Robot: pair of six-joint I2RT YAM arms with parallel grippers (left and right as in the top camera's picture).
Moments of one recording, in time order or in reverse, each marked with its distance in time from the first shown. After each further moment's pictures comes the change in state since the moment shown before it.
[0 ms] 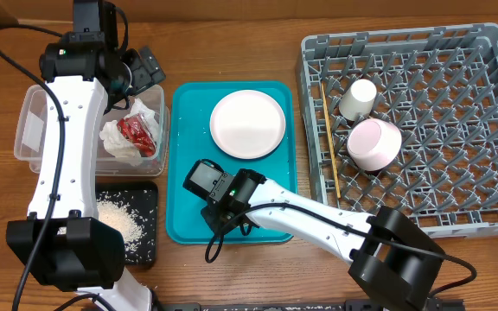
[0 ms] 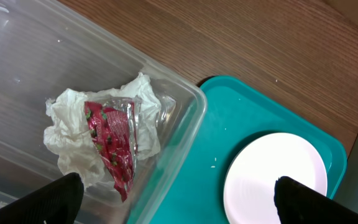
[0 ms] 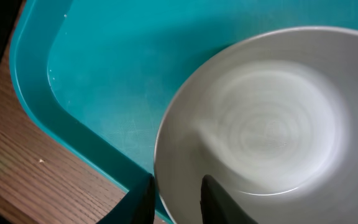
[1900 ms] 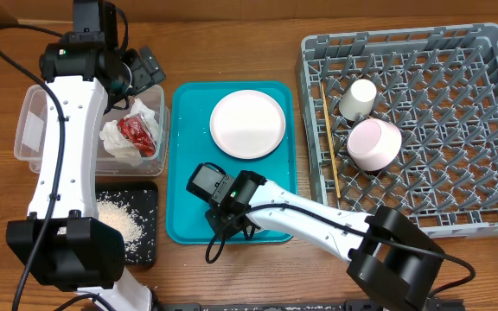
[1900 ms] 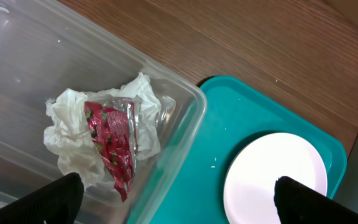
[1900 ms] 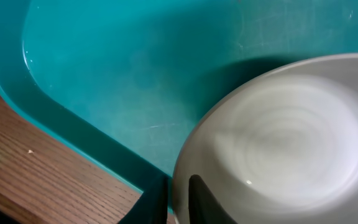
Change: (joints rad) left arm 0.000 0.000 0.000 0.000 0.000 0.000; right arm 0.000 0.001 -0.023 -0.028 -0.018 0.054
